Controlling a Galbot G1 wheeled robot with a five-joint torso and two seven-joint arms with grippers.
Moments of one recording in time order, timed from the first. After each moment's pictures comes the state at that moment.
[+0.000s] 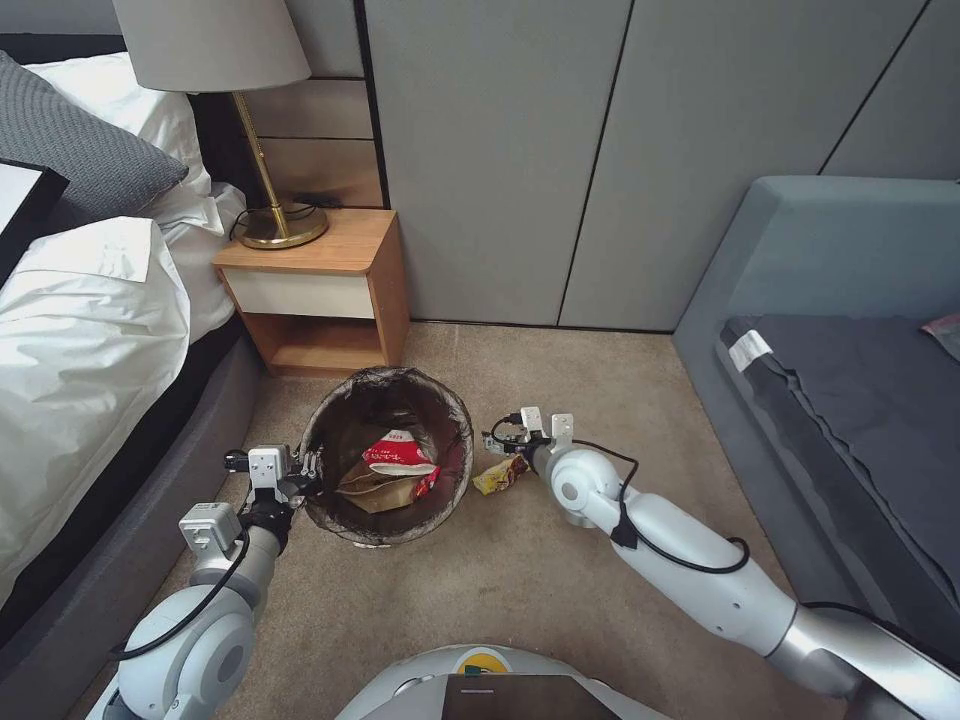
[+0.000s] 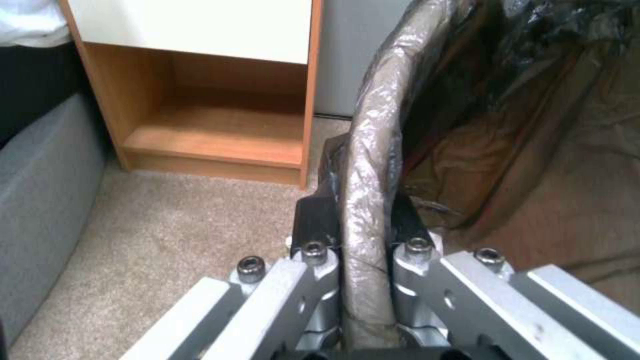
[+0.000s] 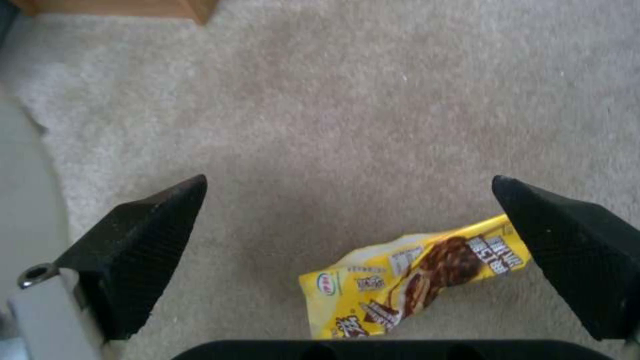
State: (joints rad) left arm 1.74 -1.10 -0.62 -2.34 -0.62 0.29 -0.25; right arm -0.72 1.02 -0.33 1.60 1.14 -0.39 0.51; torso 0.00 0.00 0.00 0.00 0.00
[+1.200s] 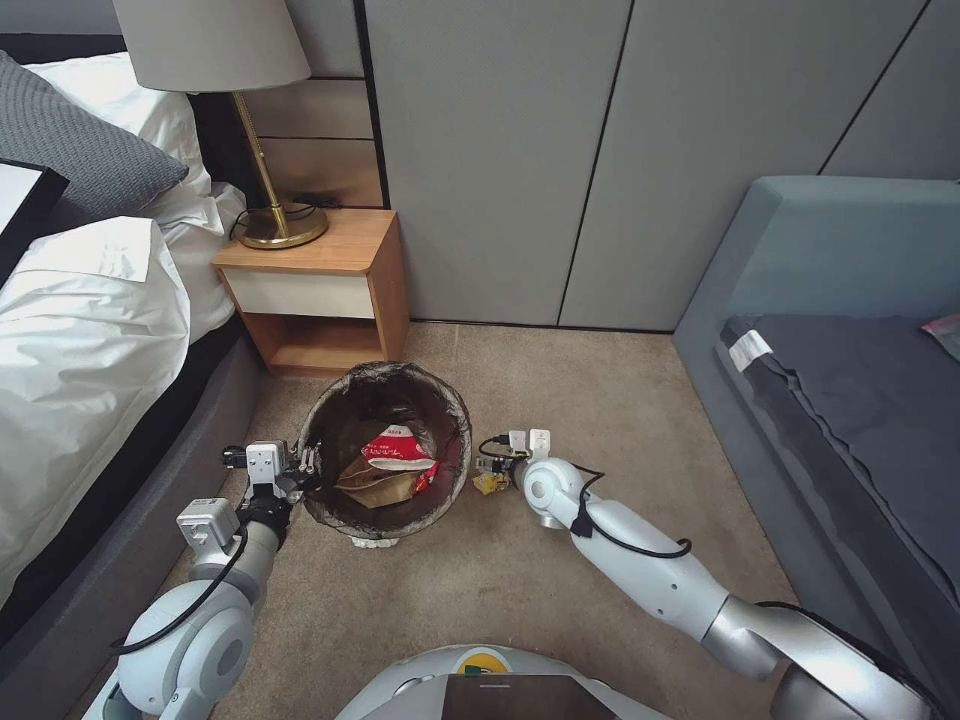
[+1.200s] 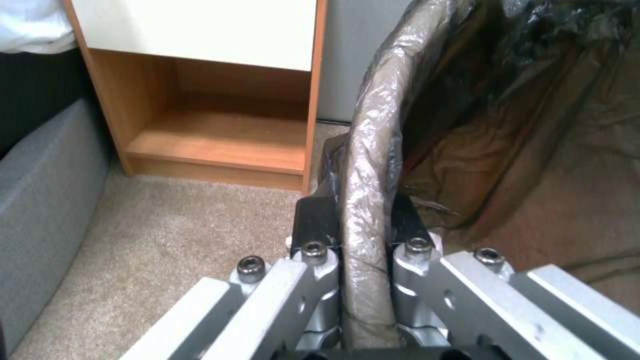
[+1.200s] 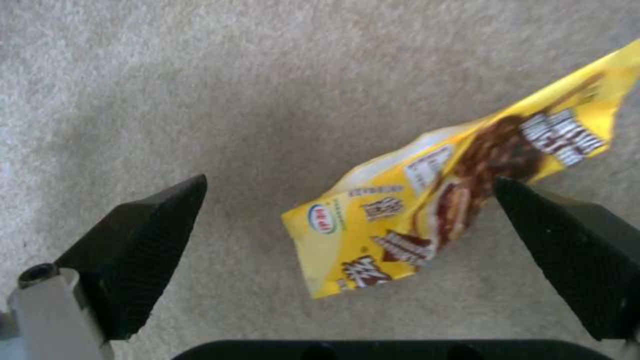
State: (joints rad) left arm 1.73 -1.10 -0.62 -2.34 -0.62 0.29 -0.25; right arm -0.71 1.11 -0.32 1.43 1.18 -0.42 0.56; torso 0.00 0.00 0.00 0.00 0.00
